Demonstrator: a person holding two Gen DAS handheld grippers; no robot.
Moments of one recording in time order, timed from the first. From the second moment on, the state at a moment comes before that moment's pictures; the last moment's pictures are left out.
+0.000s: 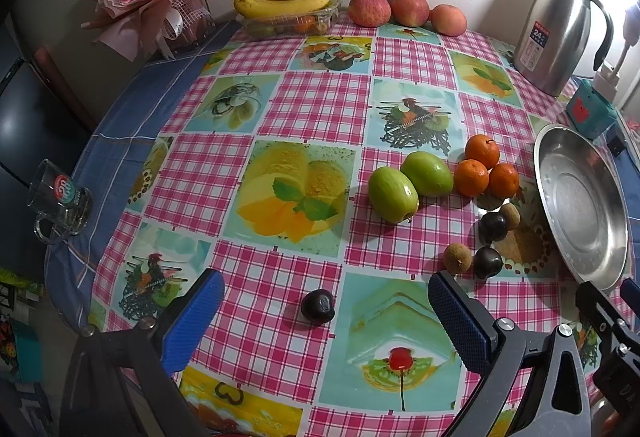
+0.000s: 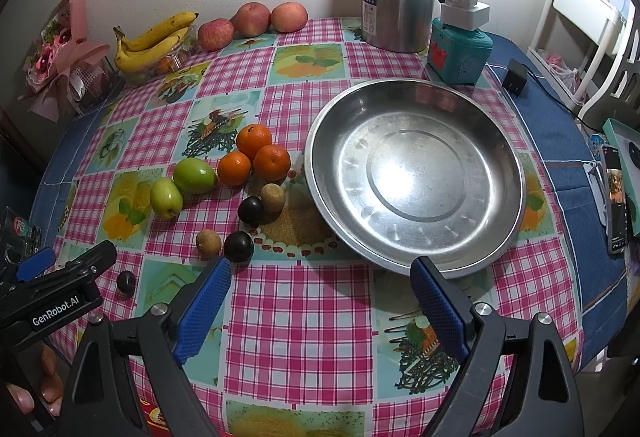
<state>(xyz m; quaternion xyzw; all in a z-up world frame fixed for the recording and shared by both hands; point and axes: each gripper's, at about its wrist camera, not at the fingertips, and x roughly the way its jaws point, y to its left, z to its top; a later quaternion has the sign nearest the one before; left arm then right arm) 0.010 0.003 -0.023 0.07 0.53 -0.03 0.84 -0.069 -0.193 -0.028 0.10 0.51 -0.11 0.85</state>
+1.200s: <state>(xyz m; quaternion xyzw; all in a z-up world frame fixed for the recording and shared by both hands) 0.049 0.030 -0.075 0.09 0.63 -0.15 0.76 -0.006 -0.150 -0.089 0.09 0.57 0.00 0.81</state>
